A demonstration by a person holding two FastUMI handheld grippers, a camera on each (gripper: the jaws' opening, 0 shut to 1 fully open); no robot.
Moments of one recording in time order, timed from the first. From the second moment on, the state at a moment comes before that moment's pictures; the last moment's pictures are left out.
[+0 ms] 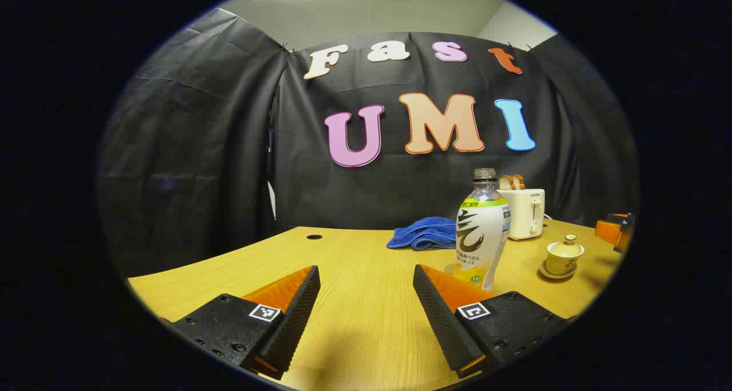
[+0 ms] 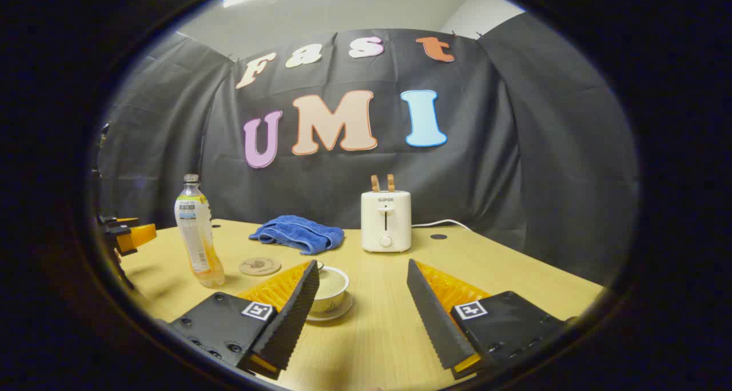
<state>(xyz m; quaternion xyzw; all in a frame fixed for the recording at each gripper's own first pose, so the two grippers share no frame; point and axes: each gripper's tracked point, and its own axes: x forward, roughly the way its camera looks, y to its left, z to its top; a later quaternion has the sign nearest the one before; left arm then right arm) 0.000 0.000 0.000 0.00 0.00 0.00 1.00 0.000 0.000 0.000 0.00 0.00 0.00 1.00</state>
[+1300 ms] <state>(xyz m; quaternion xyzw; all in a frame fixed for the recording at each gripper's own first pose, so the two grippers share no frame) 0.004 -0.002 -0.001 0.00 0.00 0.00 1.00 -0.001 0.003 0.001 0.00 0.00 0.01 1.00</state>
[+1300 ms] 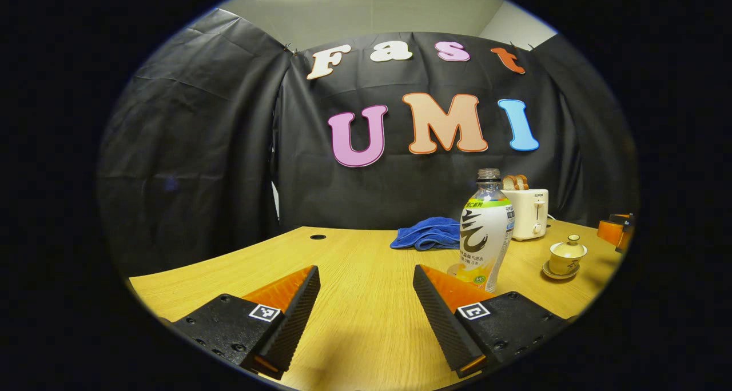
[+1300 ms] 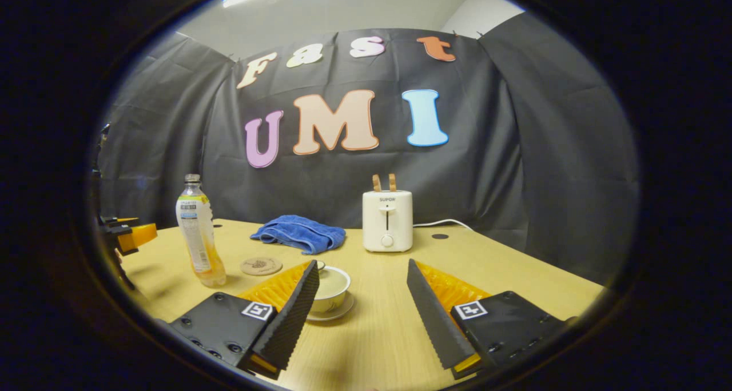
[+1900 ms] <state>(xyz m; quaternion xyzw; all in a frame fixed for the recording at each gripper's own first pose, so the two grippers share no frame) 0.003 -0.005 0.000 0.00 0.00 -0.01 1.00 0.029 0.046 -0.008 0.00 0.02 0.08 1.00</state>
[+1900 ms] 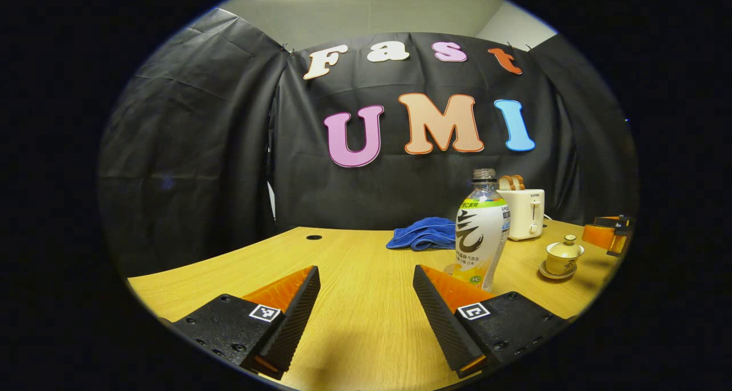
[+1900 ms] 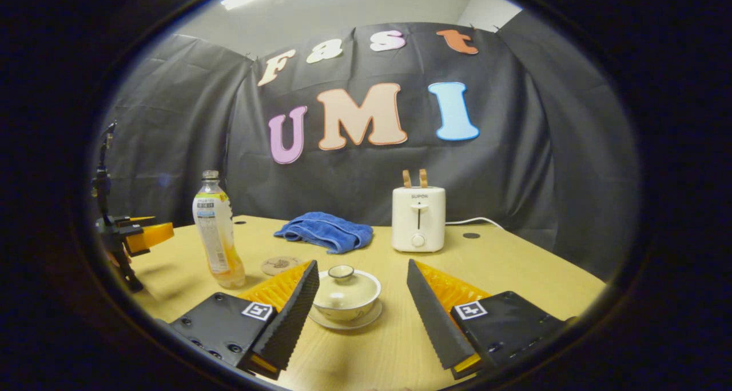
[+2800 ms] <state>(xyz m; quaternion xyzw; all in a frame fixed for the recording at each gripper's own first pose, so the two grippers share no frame) 0.002 -0.004 0.000 0.00 0.00 -0.01 1.00 0.079 0.079 -0.034 -0.03 0.09 0.11 0.99</state>
